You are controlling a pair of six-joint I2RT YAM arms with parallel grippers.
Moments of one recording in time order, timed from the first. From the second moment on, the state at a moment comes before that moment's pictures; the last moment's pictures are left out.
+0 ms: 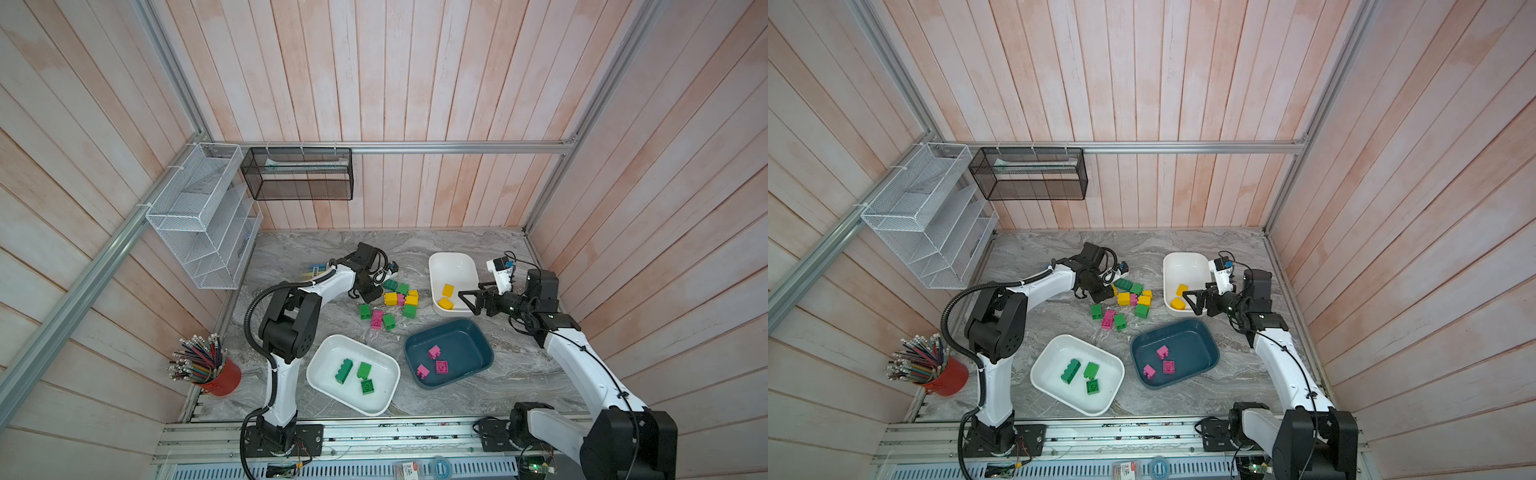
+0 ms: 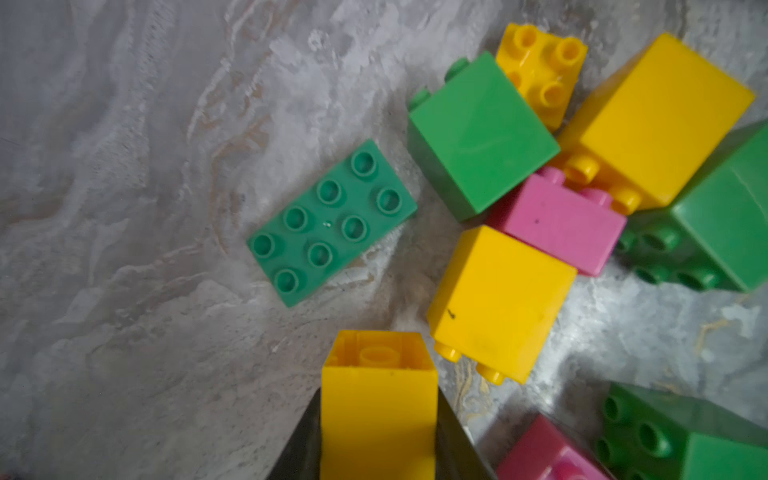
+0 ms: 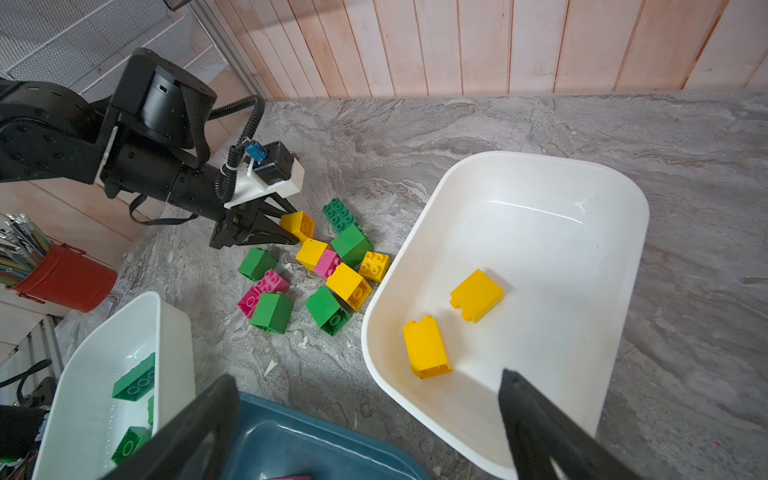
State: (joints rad) left arm -0.46 2.07 1.54 -0.57 0.18 0.60; right arm 0.00 1.12 0.73 -0.20 -0.71 0.00
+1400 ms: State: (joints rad) left arm -0.76 2.48 2.21 -0.50 0.20 0.22; right arm -0.03 1.10 0.74 -0.20 -0.66 0.00
